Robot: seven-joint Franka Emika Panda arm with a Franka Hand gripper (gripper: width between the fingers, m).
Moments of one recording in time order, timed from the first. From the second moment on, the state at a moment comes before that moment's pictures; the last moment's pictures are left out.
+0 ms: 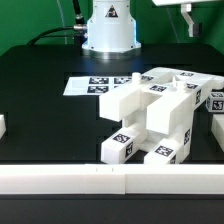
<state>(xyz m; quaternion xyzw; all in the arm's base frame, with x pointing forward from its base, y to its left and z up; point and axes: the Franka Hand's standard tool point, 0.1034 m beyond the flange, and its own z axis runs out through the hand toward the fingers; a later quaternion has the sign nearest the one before) 0.584 0.123 0.165 -0.96 0.27 -0.06 0.06</state>
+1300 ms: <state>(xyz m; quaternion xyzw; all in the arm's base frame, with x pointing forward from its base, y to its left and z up) 0.510 0.200 0.112 -0.97 0.24 -0.07 0.04</state>
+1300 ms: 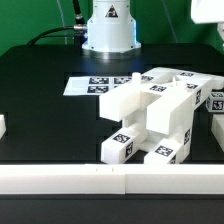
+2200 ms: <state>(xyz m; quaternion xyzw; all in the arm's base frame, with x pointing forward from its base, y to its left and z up) 0.495 0.190 0.077 -0.97 0.22 -0.07 0.03</state>
